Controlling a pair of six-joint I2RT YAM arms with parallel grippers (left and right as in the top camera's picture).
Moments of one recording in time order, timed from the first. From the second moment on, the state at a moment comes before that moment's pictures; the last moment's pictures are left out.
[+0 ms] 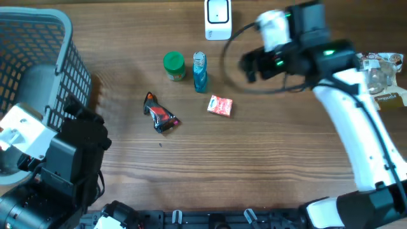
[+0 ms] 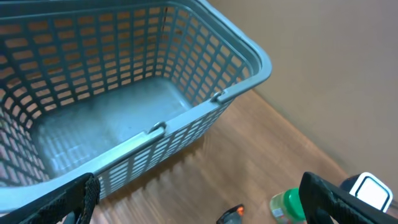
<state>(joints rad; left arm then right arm) -0.48 0.87 1.43 -1.37 -0.92 -1.04 0.32 1.61 1.62 -0.98 -0.22 -0.18</state>
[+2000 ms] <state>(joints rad) -0.48 0.89 1.43 -1.41 -0.89 -1.04 0.54 1.89 1.62 -0.71 -0.36 -0.46</state>
